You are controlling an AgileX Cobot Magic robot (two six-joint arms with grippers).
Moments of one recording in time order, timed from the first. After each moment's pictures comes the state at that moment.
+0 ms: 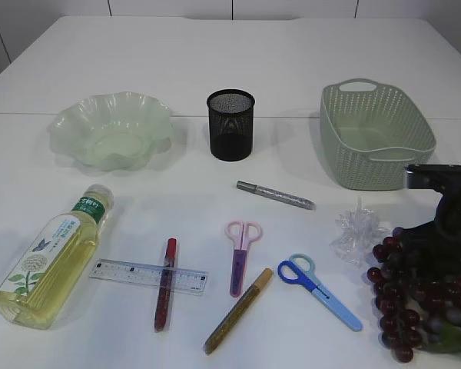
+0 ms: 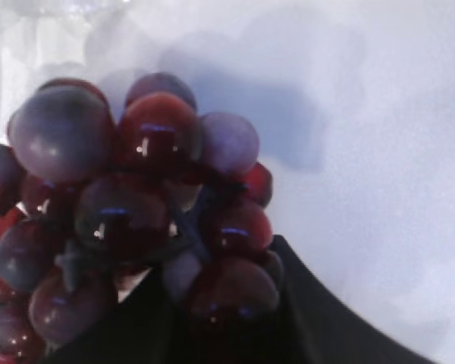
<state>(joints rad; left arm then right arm) -0.05 1.24 -0.87 -0.26 0.80 0.00 0.00 1.85 -0.97 0.15 0.78 -0.18</state>
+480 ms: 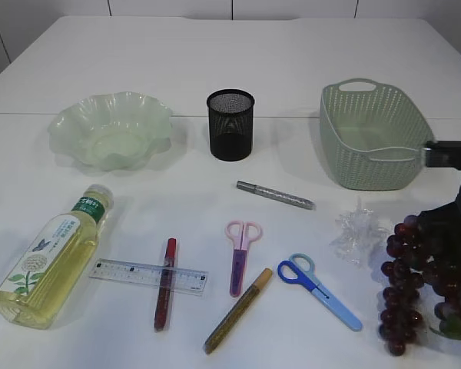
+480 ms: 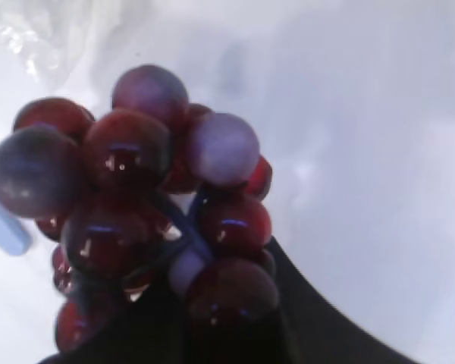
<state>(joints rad) -0.05 1.24 -0.87 -0.26 0.80 0.00 0.00 1.71 -0.97 0.14 0.89 -0.18</state>
